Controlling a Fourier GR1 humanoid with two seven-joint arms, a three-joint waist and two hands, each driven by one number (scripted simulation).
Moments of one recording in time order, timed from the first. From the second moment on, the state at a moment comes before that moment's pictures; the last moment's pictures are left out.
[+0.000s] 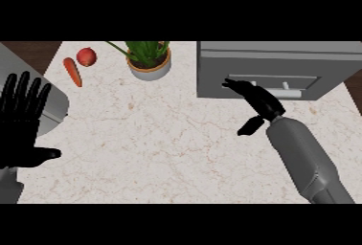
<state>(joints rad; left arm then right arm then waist) -0.11 0.55 -0.06 -1.45 0.83 -0.08 -0.35 -0.68 -0.20 0.07 -0.65 0.79 0.02 -0.44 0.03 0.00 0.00</state>
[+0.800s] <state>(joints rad) -0.11 0.51 -0.06 -1.44 0.78 -0.12 -0.37 -0.92 -0.30 -0.02 -0.30 0.78 0.09 -0.66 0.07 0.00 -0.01</state>
